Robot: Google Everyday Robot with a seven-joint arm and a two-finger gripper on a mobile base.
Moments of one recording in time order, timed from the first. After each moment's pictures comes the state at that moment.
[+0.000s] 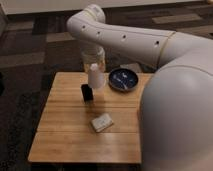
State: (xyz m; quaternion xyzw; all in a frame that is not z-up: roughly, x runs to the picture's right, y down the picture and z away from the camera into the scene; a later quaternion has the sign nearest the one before) arm -0.063 -0.088 0.698 -0.17 0.17 0.62 0.75
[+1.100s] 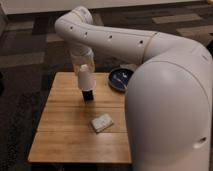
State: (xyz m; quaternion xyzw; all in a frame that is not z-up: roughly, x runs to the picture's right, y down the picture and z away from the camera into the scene) arm -0.103 -0.078 0.708 -0.20 0.15 0.58 0.78
